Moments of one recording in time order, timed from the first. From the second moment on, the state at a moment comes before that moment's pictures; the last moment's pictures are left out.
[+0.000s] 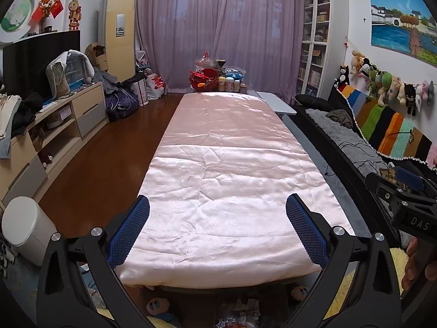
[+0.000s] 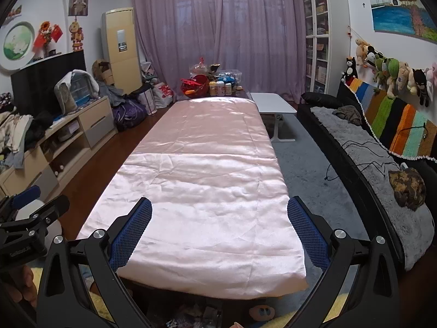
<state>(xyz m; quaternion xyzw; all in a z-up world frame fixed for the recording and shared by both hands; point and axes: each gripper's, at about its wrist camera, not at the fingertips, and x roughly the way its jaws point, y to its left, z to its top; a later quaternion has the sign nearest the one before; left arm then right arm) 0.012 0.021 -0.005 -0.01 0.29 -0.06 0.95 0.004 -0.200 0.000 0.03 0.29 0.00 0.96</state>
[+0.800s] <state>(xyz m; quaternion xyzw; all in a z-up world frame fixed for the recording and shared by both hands) 0.008 0.020 -0.013 -0.02 0.29 -0.06 0.95 0.002 -0.195 -0.010 0.04 0.30 0.01 0.95</state>
